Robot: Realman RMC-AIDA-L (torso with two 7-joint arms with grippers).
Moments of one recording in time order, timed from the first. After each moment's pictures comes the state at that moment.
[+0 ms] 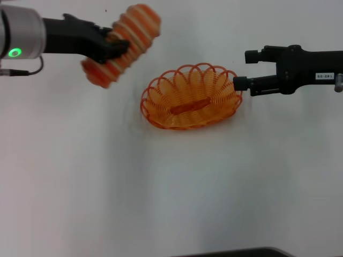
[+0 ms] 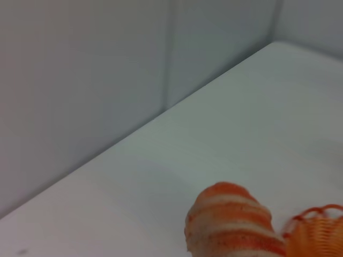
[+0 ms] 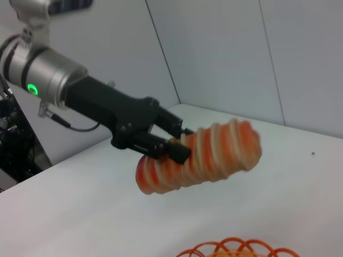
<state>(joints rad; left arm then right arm) -0.51 -2.16 1.28 1.35 2.30 1.22 -2.22 0.46 2.05 -0.64 -0.82 -2.04 -1.66 1.56</state>
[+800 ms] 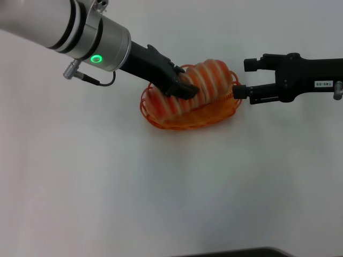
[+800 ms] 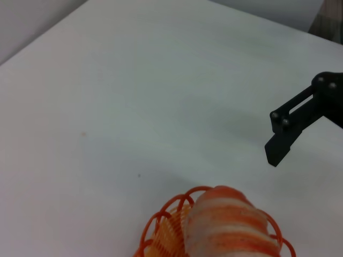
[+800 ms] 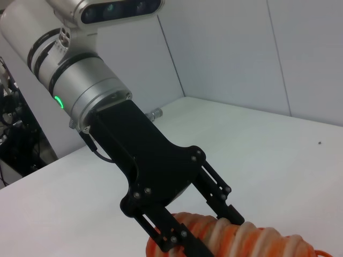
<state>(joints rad) -0.85 -2.17 1.34 0.94 2.27 1.27 -2.14 0.45 2.06 -0.65 -0.81 -2.05 -1.66 1.55</state>
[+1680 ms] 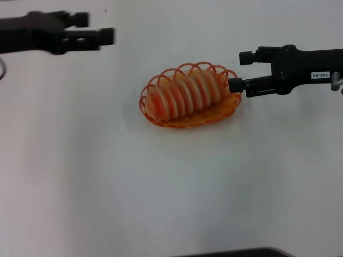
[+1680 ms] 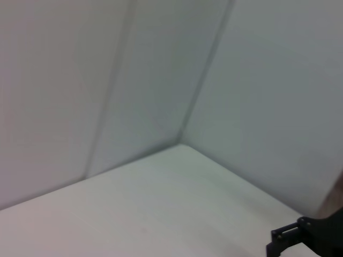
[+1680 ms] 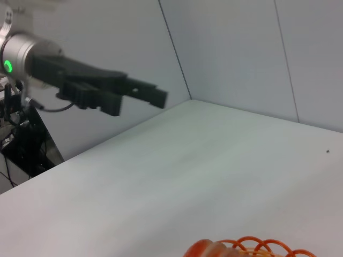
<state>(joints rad) -0.54 -2.15 0.76 1.18 2.02 1.64 -2.01 0.48 2.05 -0.66 -0.82 -2.05 -1.67 1.58</state>
